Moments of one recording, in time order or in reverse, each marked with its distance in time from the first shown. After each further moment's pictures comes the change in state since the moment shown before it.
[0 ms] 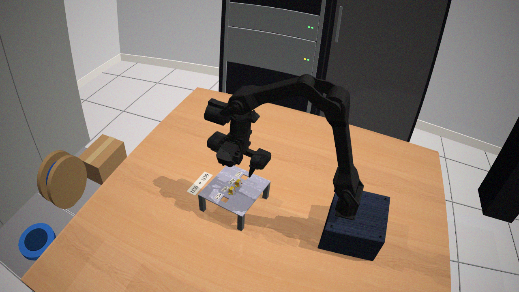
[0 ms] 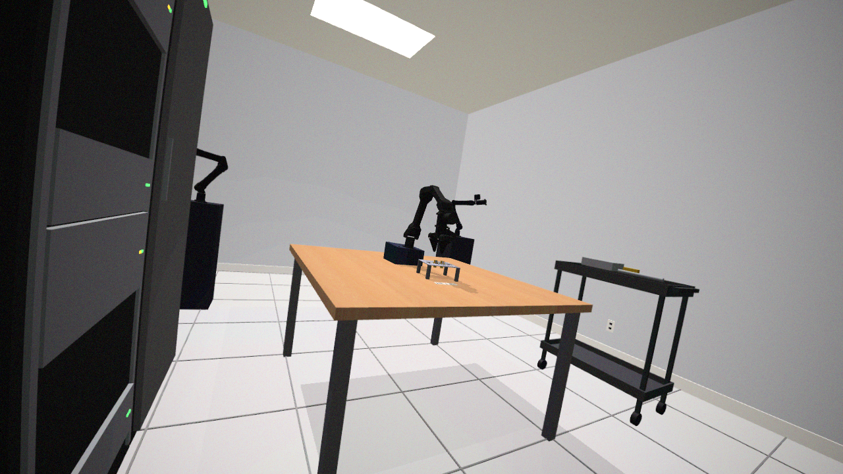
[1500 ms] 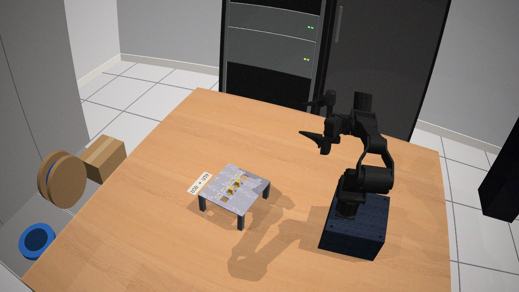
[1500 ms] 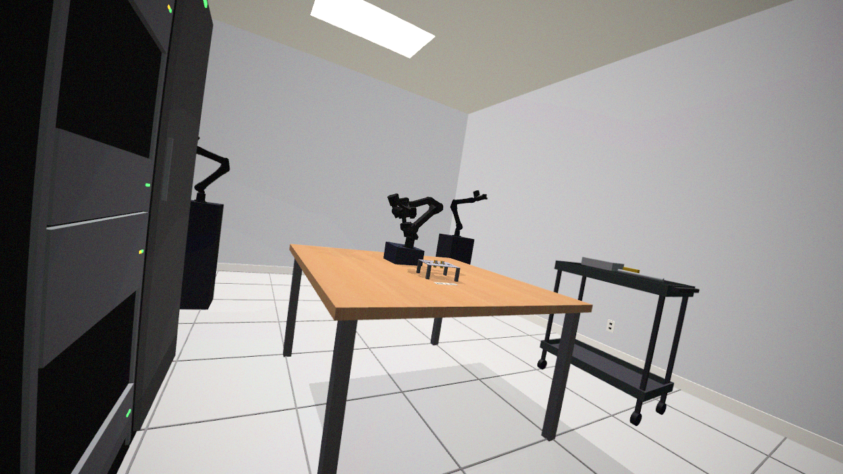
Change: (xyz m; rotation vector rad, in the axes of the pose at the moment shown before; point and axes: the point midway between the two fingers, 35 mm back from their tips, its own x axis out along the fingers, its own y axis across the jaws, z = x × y) arm -0.144 0.159 -0.136 0.131 -0.330 -1.353
